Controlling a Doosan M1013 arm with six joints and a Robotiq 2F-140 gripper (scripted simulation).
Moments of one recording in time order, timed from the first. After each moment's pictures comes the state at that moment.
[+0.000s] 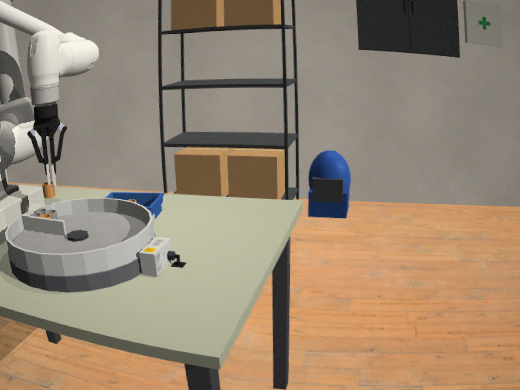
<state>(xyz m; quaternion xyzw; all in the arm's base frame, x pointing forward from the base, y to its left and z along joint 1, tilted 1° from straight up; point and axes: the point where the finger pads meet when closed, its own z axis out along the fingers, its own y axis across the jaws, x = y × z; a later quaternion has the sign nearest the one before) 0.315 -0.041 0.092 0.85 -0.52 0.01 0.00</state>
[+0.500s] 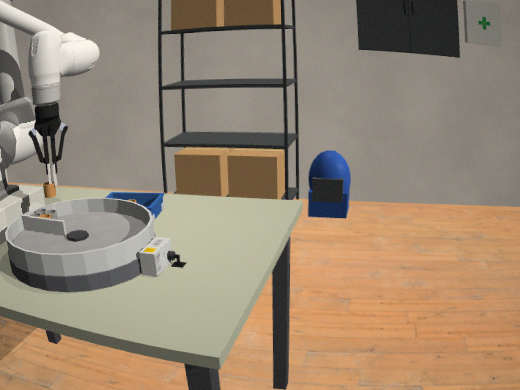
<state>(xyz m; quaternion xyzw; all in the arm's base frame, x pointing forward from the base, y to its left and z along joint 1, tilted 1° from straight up) 0.316 -0.037 0.092 0.86 -0.52 0.01 0.00</state>
